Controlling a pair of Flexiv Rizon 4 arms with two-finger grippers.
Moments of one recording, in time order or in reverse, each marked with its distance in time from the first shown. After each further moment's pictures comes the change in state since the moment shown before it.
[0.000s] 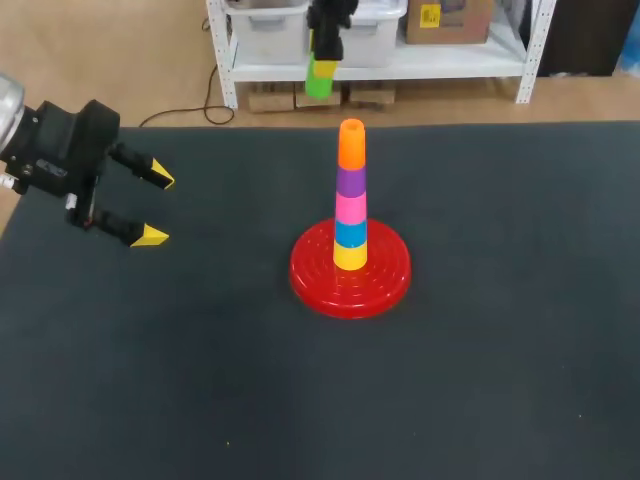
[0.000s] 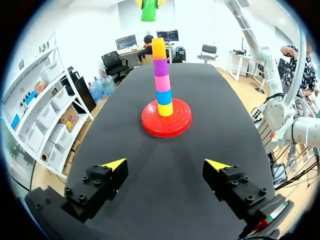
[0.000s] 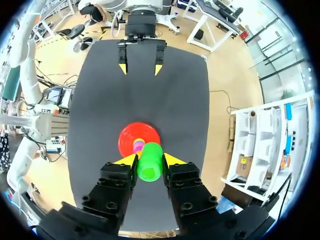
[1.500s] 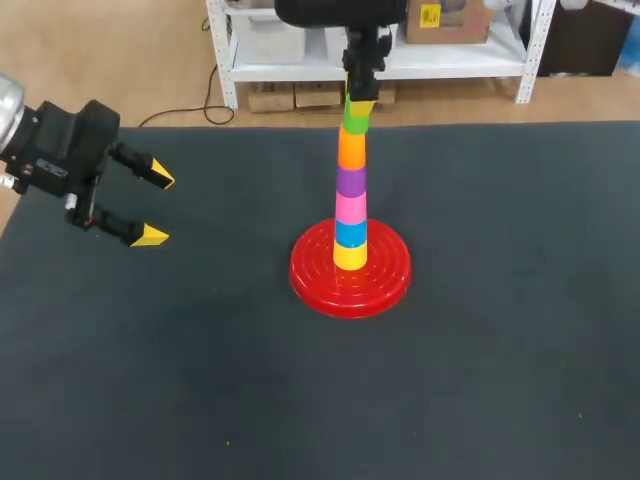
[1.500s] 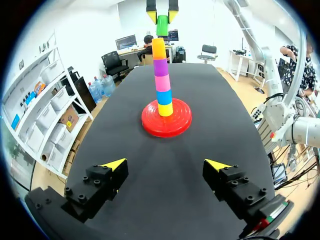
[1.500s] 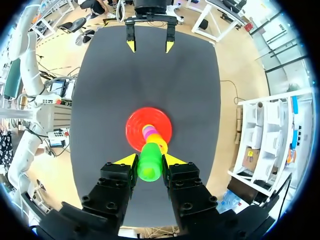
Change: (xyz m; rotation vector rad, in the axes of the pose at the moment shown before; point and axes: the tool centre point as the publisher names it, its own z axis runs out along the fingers) left arm 0.000 0.000 0.000 0.000 0.000 0.000; right arm 0.037 0.023 0.032 -0.046 0.075 0.014
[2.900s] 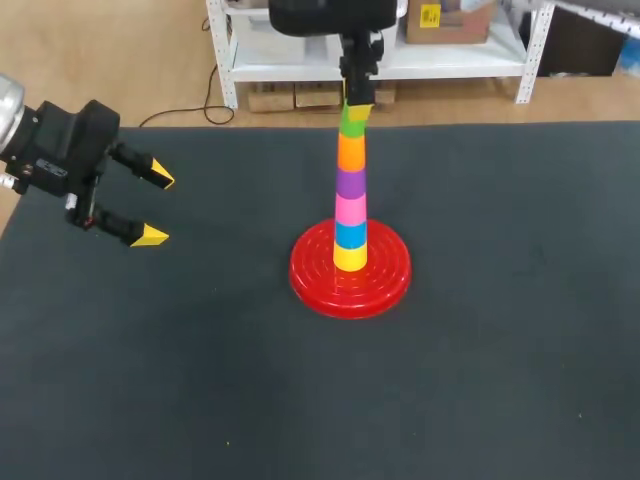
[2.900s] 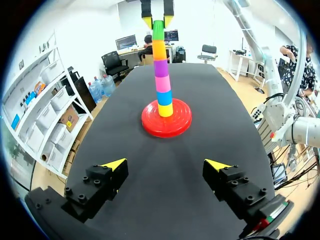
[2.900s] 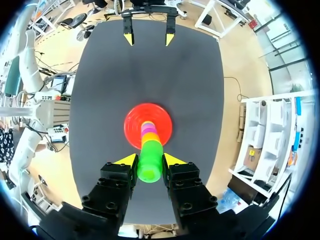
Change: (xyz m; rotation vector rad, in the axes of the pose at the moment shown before) left arm 0.000 0.000 0.000 0.000 0.000 0.000; right arm -0.001 -0.009 0.013 -0.025 0.047 -0.018
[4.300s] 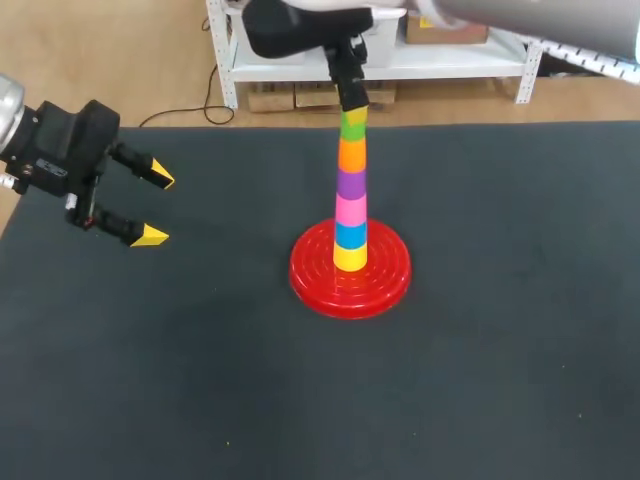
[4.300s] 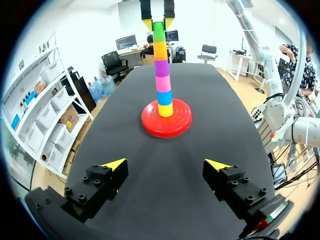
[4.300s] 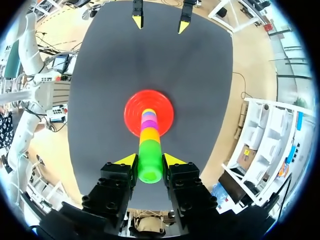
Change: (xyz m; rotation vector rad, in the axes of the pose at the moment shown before) left arm 0.000 0.000 0.000 0.000 0.000 0.000; right arm -0.002 -0.002 0.003 -0.003 0.171 -0.099
